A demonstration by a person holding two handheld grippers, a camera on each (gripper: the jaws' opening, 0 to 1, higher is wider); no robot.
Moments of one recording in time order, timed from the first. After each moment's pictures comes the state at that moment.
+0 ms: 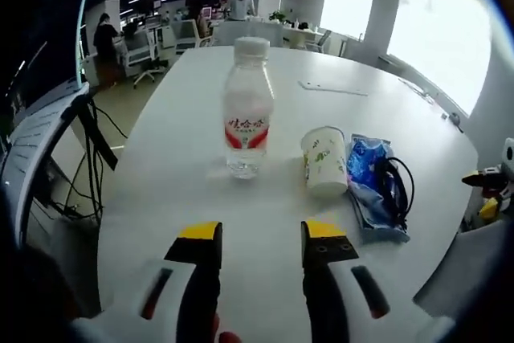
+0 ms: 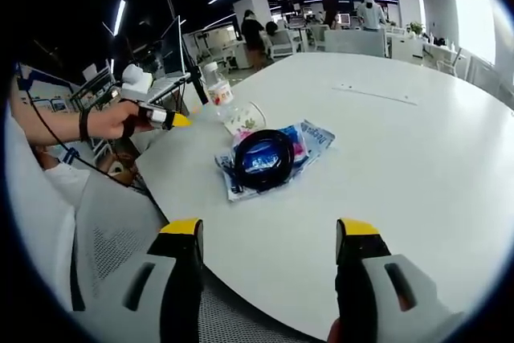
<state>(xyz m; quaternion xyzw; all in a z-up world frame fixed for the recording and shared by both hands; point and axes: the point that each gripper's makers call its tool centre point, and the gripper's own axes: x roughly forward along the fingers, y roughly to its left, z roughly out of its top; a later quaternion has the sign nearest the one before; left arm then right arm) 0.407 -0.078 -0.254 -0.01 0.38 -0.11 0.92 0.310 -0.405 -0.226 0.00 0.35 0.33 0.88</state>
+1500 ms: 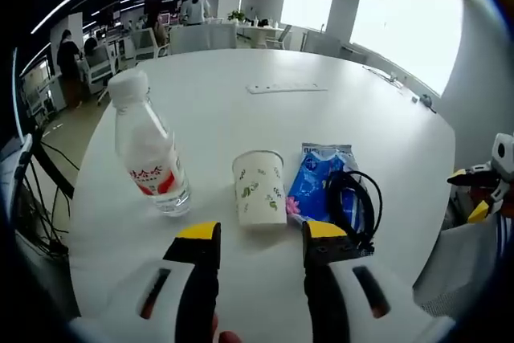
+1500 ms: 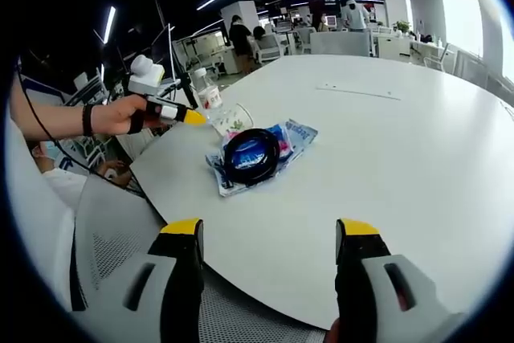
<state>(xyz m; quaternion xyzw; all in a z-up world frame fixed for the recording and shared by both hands) 0.451 -0.160 -0.246 0.01 0.37 -0.21 0.90 0.305 -0.429 -0.224 0.01 0.34 0.30 0.89</state>
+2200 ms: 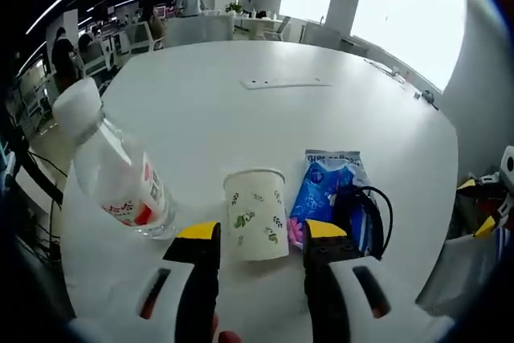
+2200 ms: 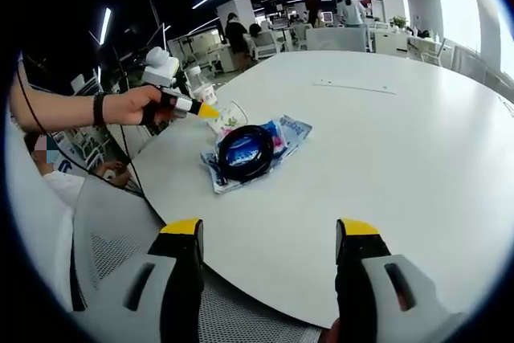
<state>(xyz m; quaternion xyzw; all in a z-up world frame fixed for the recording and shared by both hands) 0.483 -0.178 -0.262 0.02 0.40 -0.21 0.89 0.307 -0.436 -0.229 0.01 0.35 0.30 0.89</state>
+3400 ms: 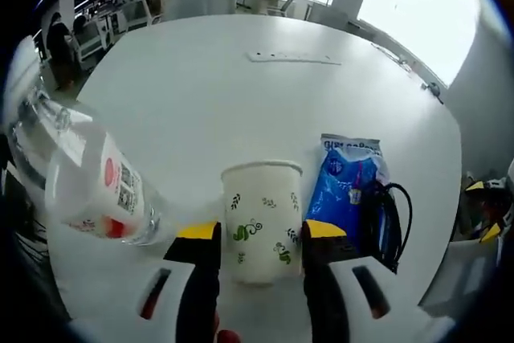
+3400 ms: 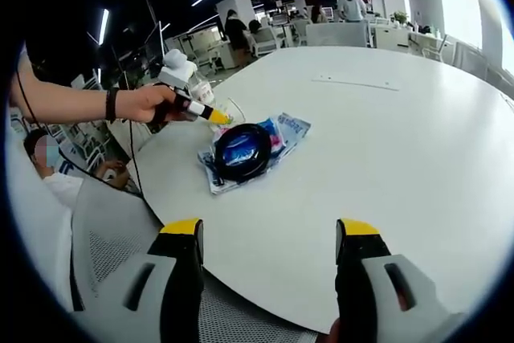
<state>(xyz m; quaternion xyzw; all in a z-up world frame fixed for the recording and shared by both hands) 0.490 -0.182 -0.292 0.01 0.46 -0.21 0.86 0.316 -0.436 -0.233 0.01 0.37 0.30 0.88</state>
